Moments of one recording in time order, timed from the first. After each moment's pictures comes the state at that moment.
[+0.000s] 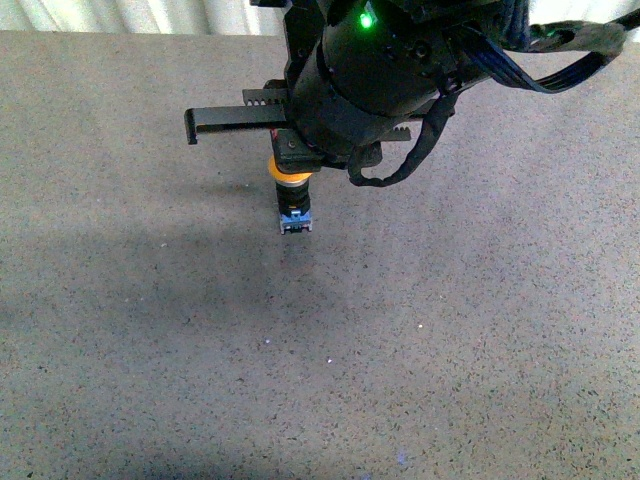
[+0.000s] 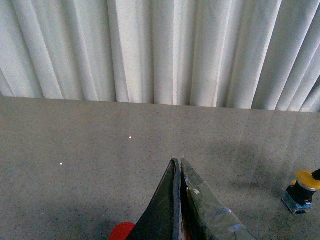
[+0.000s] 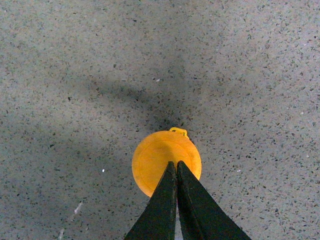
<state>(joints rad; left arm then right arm) 0.00 0.02 0.01 0.00 0.00 -0.01 0.50 2.02 1.26 -0.08 0.12 0.29</state>
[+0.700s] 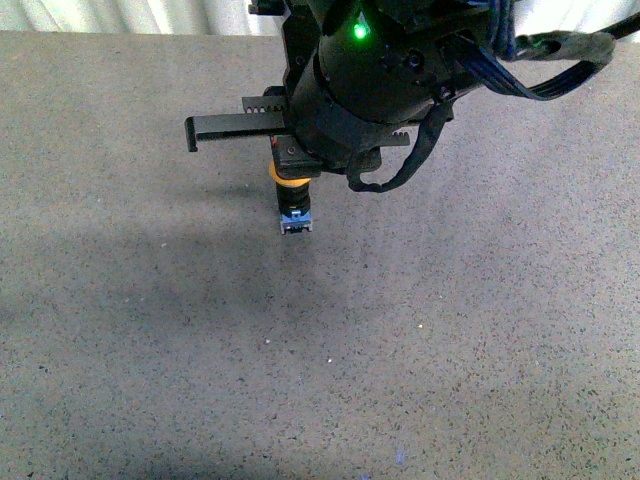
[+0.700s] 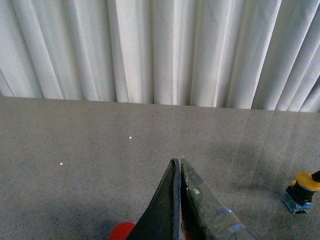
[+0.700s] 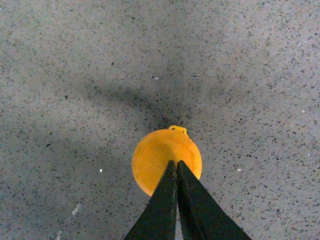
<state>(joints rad) 0.00 0.02 0.01 0.00 0.00 -0.01 0.51 2.03 1.23 -0.05 0.11 0.30</state>
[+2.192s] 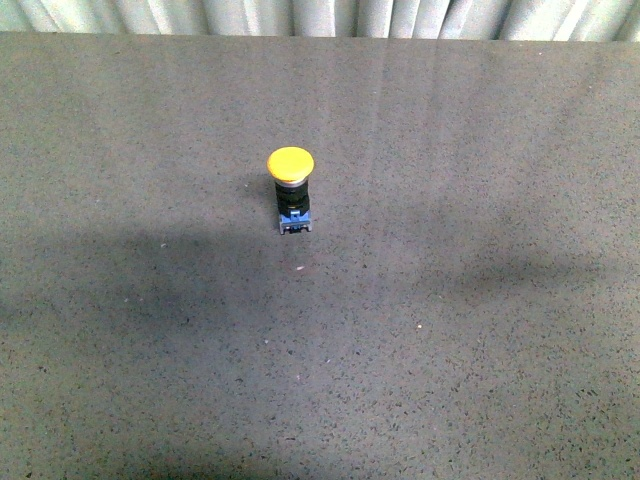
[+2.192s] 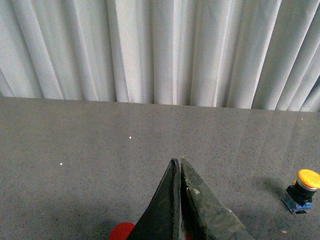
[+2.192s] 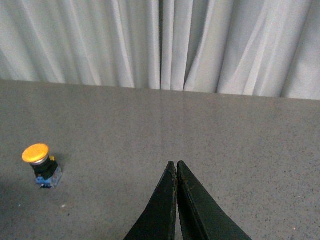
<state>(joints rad) 0.00 0.02 0.01 0.00 0.00 -0.01 0.04 0.83 0.02 0.79 0.02 0.01</state>
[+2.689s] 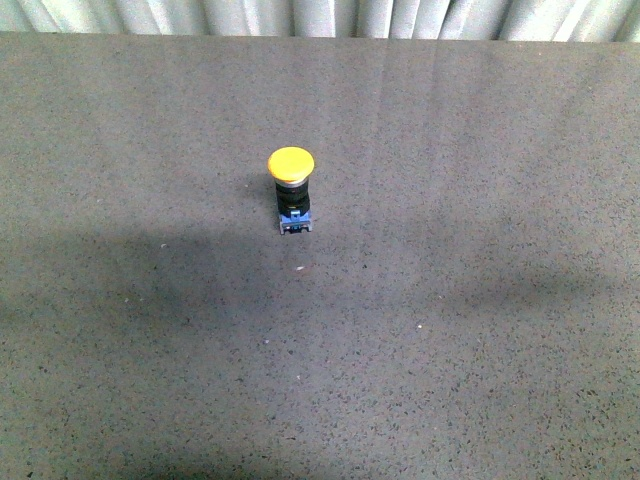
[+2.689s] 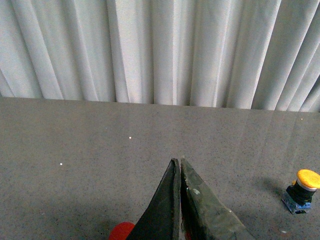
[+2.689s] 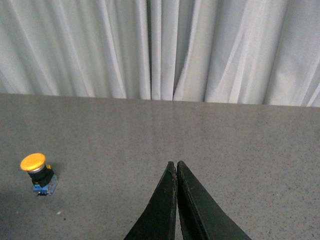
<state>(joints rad) 0.00 0.02 0.01 0.00 0.00 -0.01 0.00 0.46 0.02 0.45 0.00 0.01</state>
